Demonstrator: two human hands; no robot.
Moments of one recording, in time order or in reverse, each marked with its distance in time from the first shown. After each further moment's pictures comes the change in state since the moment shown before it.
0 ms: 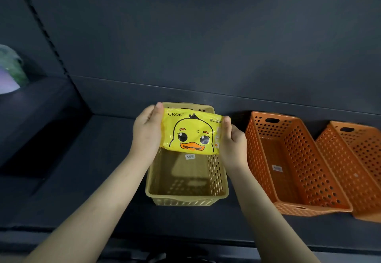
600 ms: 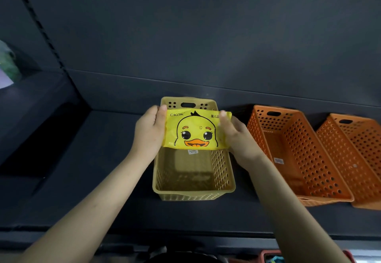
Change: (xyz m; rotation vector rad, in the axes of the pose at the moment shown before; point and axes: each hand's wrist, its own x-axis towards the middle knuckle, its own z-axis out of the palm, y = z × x) left_hand 0.013 -0.029 -0.013 0.356 -0.055 0.218; right_hand 0.009 -0.009 -0.014 0.195 -0.407 0.221
